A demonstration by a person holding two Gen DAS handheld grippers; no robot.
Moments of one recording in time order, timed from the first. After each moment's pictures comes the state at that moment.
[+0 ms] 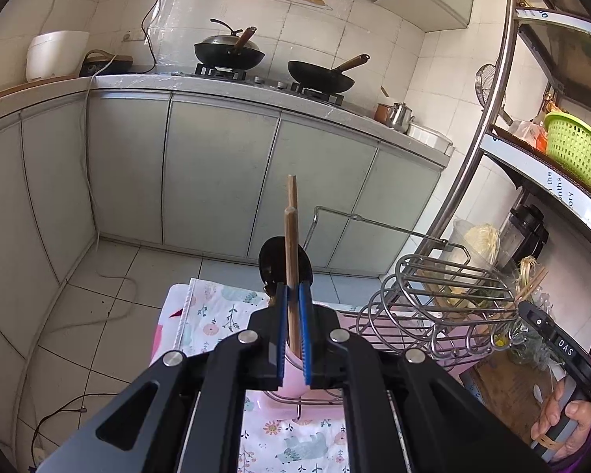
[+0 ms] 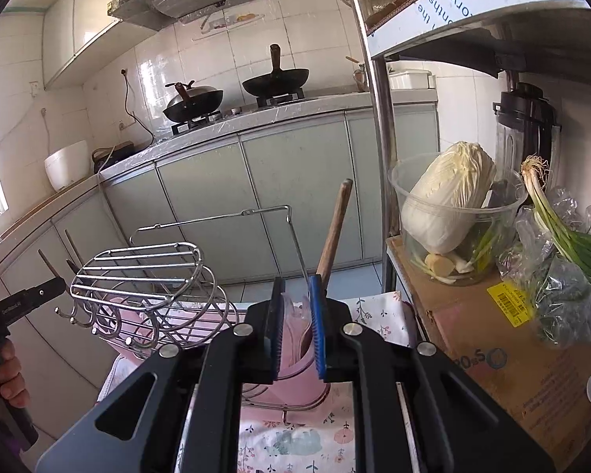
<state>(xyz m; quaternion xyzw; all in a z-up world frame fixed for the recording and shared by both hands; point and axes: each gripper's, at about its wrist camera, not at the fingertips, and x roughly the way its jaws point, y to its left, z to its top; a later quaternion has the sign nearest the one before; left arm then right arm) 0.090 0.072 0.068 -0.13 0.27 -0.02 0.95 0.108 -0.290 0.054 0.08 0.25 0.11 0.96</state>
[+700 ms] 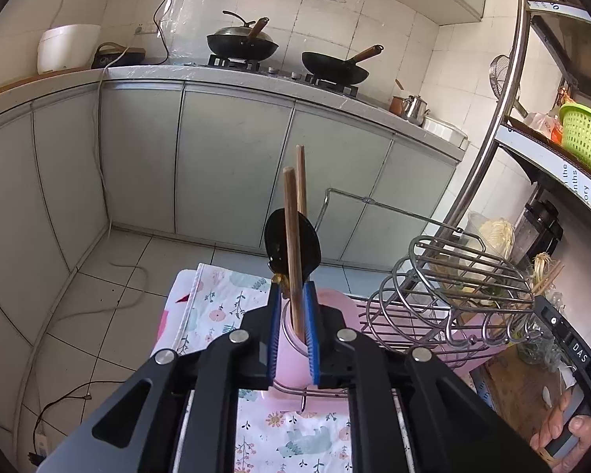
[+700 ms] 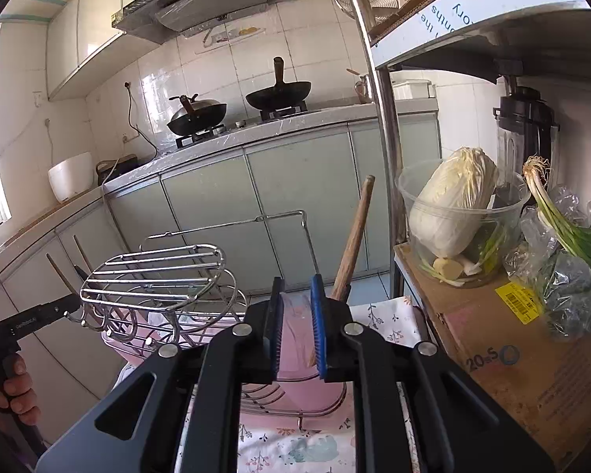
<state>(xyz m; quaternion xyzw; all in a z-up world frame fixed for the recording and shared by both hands) 0.093 0.064 0.056 -0.13 0.29 0.01 0.95 0.098 -0.281 0.048 0.10 0.22 0.11 0.96</state>
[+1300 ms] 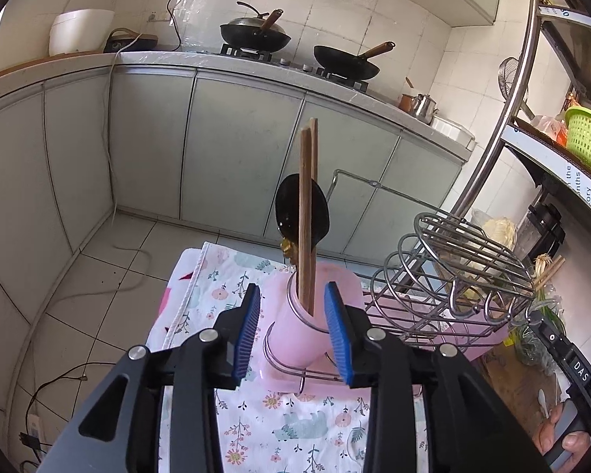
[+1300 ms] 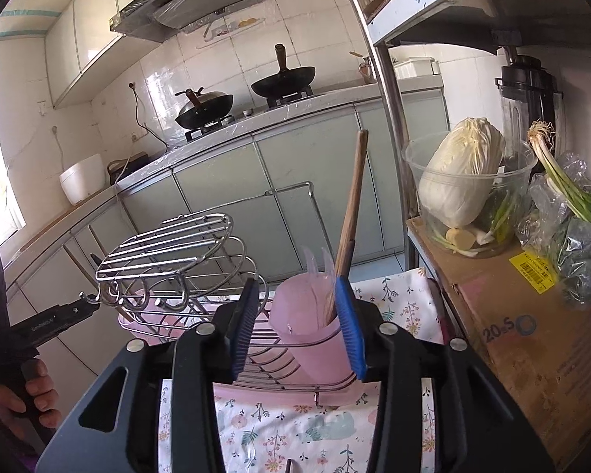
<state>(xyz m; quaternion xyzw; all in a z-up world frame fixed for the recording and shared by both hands) 0.077 0.064 0.043 -0.15 0.30 0.02 0.94 0.086 -0.289 0.034 0.13 0.25 0.14 0.95</state>
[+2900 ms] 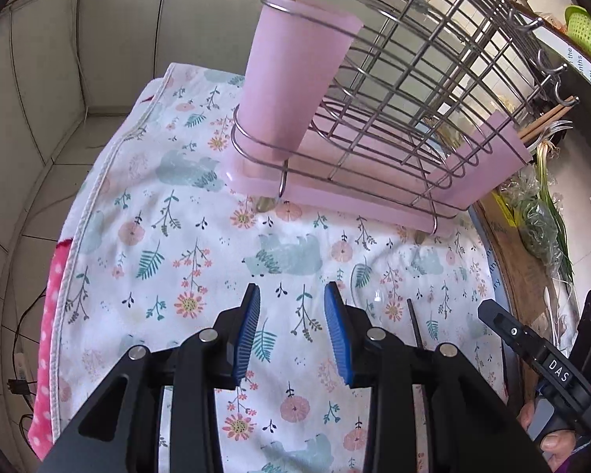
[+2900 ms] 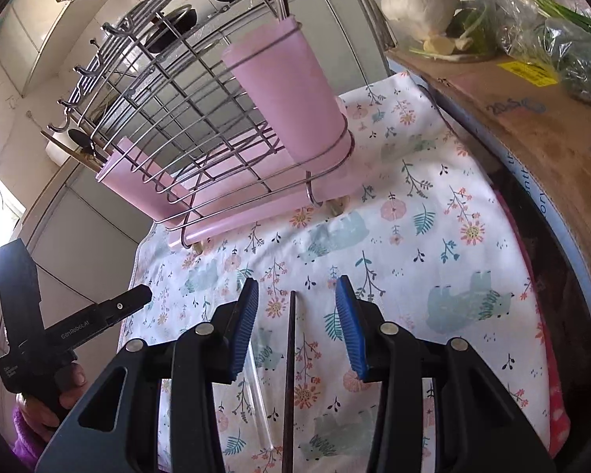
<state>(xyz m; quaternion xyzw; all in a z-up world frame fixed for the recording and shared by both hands) 0.036 0.018 -0.087 -0.16 0.48 -0.05 0.86 0.026 -0.285 -0.090 0.20 0.43 0.15 0.87</state>
